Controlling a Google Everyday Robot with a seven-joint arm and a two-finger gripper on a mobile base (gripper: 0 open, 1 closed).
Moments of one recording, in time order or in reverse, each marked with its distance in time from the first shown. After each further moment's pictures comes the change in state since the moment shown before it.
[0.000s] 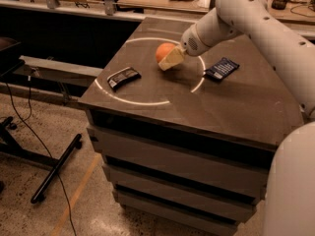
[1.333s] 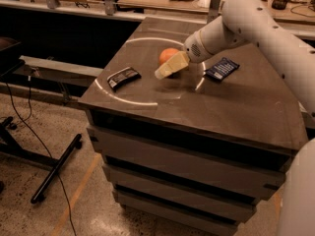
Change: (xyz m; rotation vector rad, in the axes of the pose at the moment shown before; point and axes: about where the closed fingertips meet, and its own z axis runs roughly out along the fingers) arm 0.012 0.017 0.000 -0.059 -0.047 0.047
